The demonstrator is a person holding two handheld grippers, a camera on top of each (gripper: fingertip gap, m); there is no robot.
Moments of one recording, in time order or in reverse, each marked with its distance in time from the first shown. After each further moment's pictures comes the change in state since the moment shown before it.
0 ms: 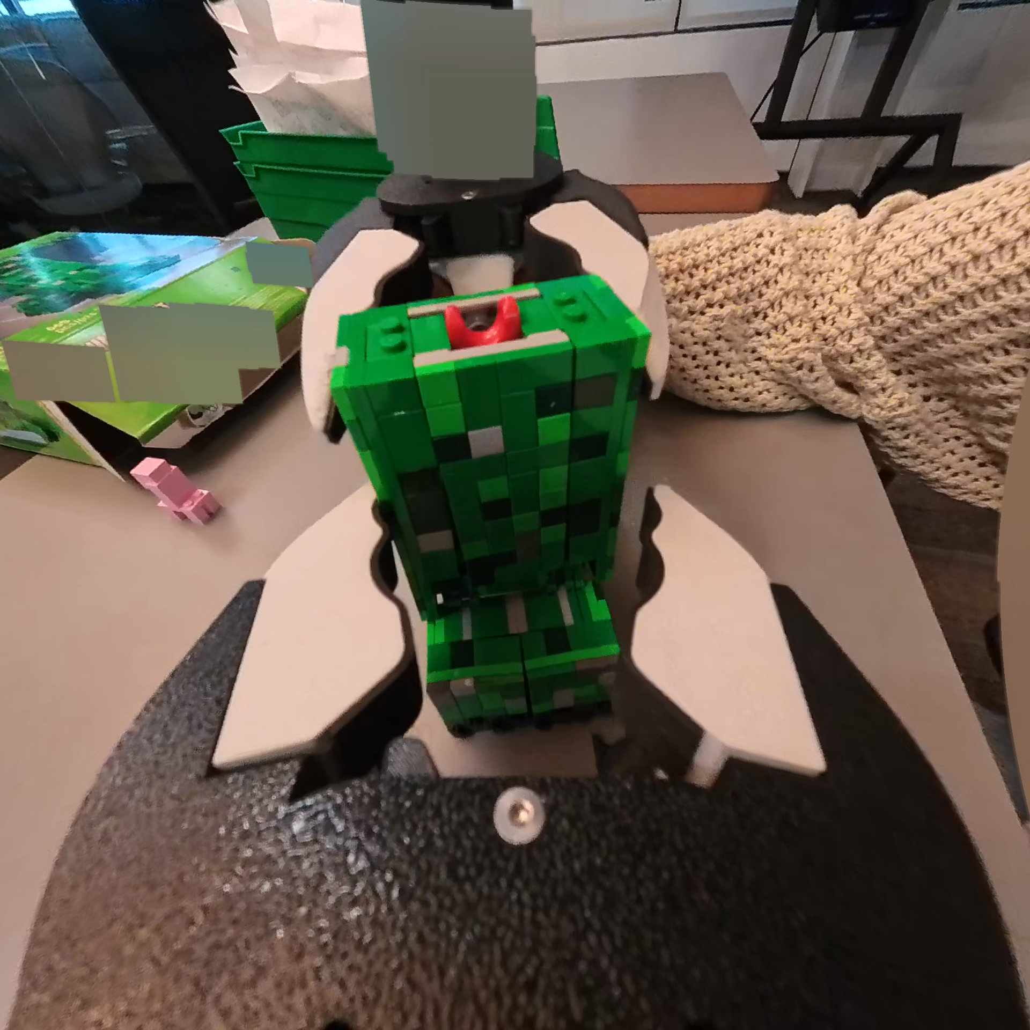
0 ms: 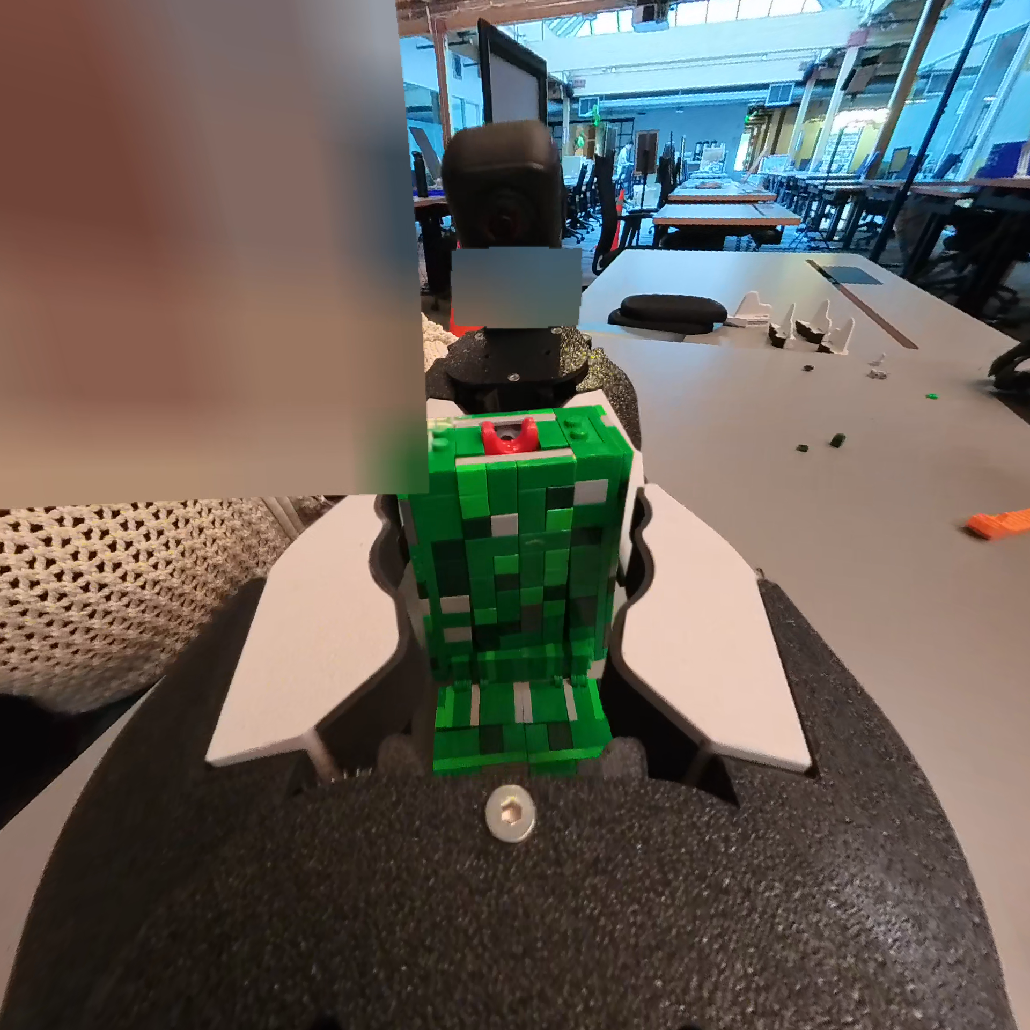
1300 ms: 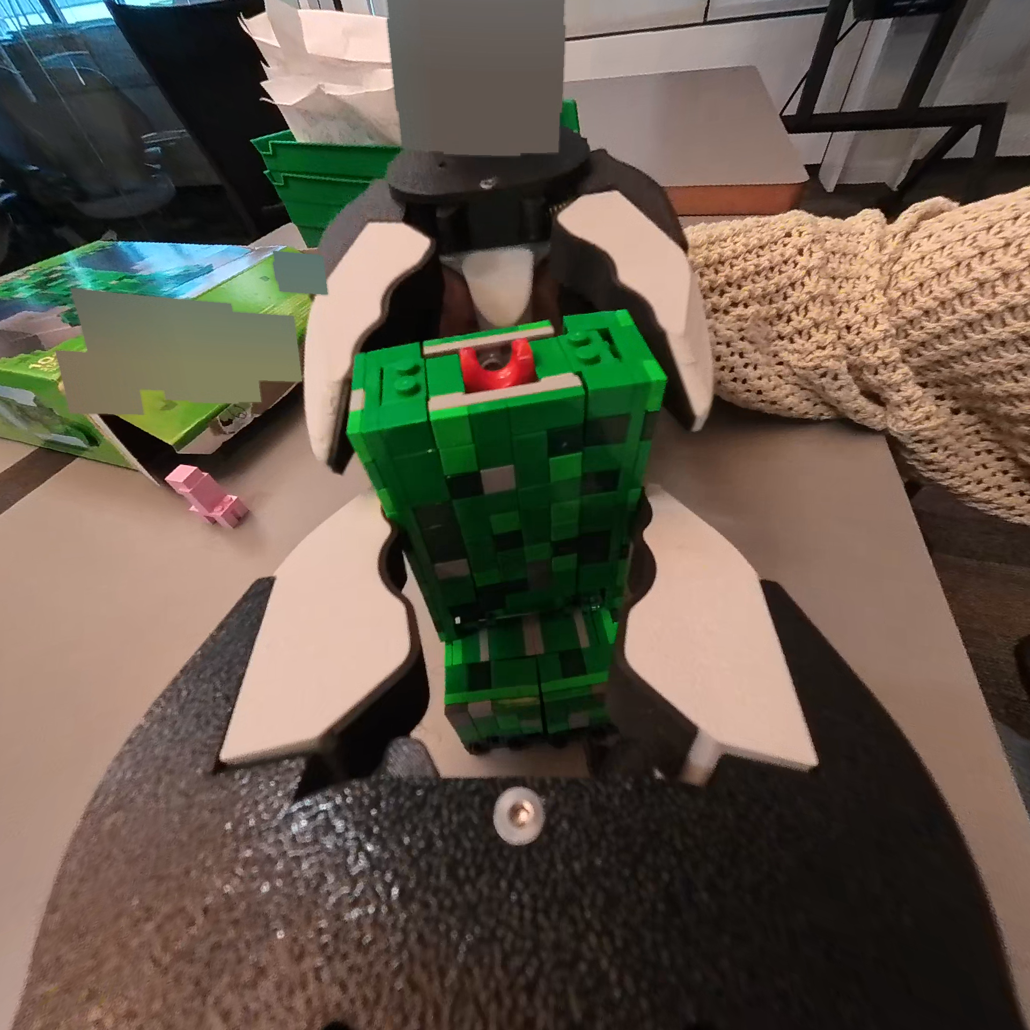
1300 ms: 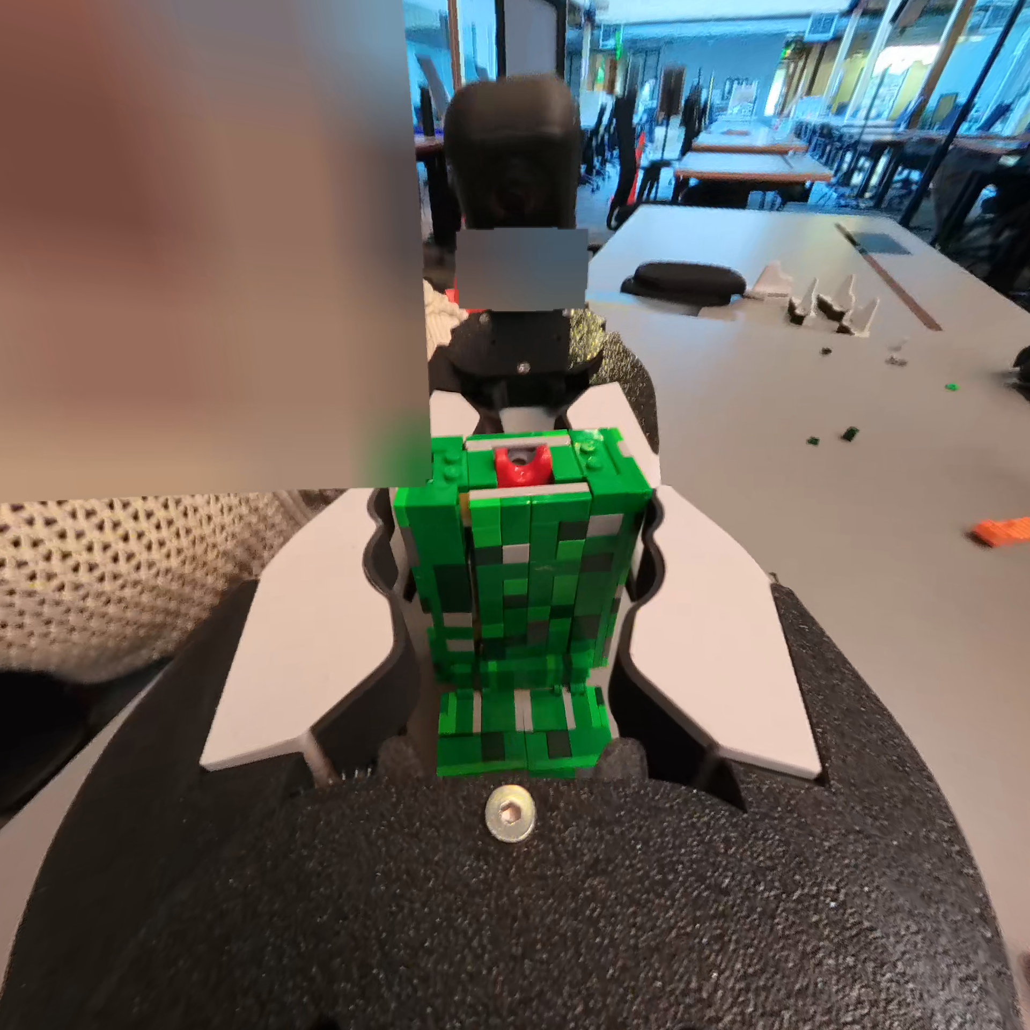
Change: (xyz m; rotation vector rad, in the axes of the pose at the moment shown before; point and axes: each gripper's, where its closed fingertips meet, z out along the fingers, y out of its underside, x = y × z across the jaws) left arm -0.007 -0.007 0.001 -0.006 -0.041 0.007; right arm -0.002 -0.006 0.007 -0.079 -0.020 -0.020
